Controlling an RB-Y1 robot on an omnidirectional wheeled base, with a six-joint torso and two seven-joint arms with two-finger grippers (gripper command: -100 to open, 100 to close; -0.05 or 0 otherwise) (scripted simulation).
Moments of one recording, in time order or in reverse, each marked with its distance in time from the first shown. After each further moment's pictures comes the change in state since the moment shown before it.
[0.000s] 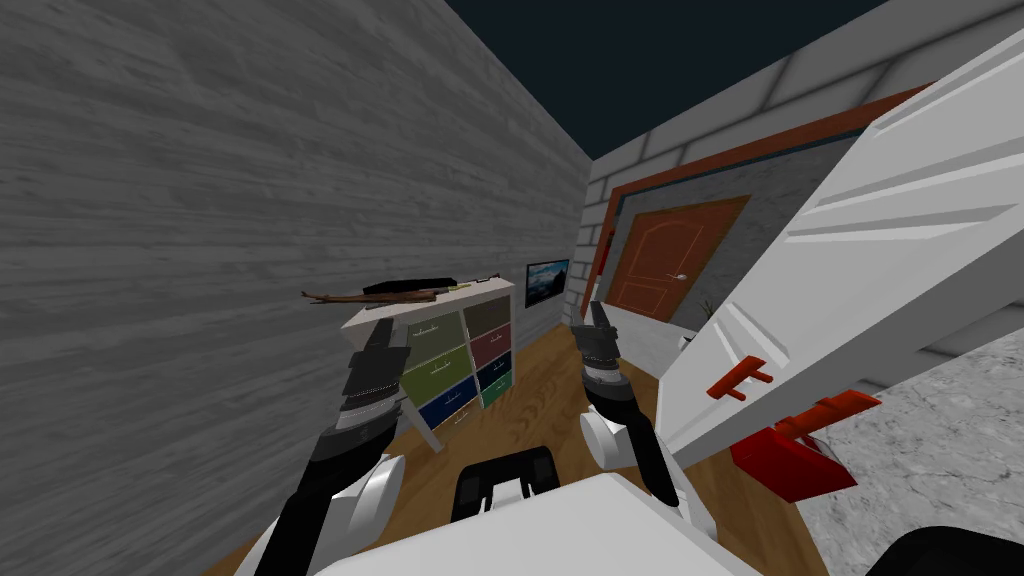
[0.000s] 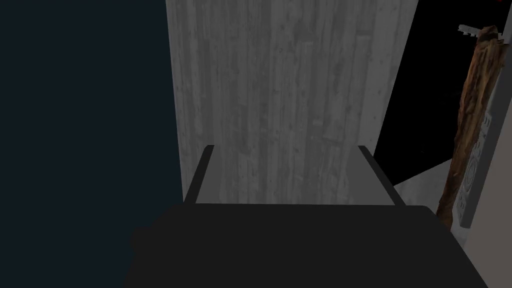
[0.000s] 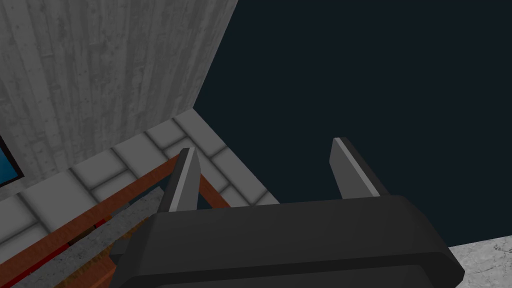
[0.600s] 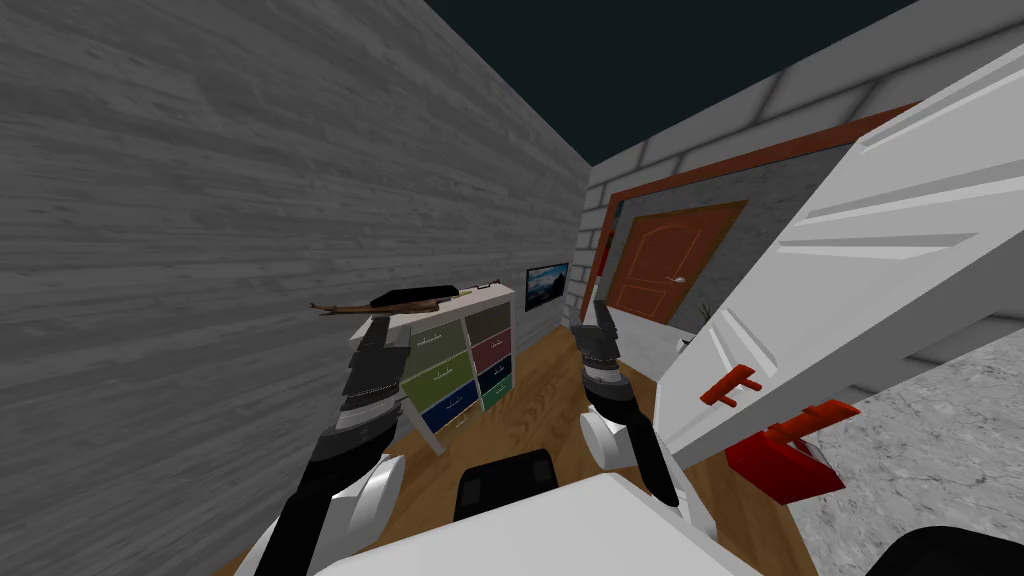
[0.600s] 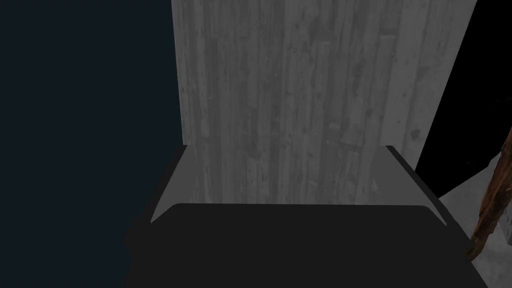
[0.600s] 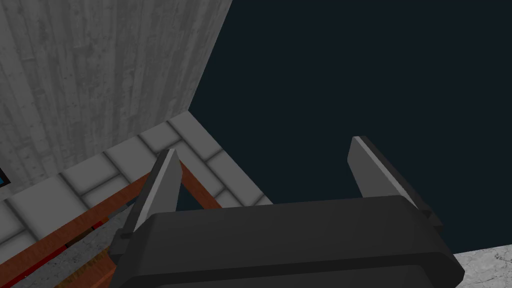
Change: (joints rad) left arm 0.000 0.000 0.000 0.000 0.000 0.000 0.000; right arm 0.000 0.000 0.000 0.000 0.000 0.000 0.000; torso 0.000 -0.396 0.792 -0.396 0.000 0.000
